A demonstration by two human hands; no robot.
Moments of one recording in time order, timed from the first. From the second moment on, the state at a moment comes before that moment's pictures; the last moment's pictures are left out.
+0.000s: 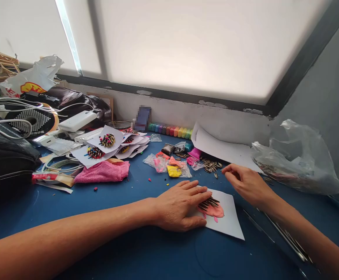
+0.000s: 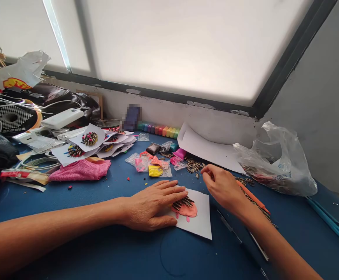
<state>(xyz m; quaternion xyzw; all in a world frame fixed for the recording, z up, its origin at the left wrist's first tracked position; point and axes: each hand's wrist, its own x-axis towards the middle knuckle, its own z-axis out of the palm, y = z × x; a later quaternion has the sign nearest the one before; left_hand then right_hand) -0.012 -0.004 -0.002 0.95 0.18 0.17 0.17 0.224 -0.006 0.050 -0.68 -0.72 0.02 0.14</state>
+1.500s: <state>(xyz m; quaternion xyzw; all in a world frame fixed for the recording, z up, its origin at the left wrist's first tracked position) -0.013 -0.006 -0.001 0.95 0.20 0.12 0.19 0.191 -0.080 0.016 -0.53 -0.82 -0.07 0.19</state>
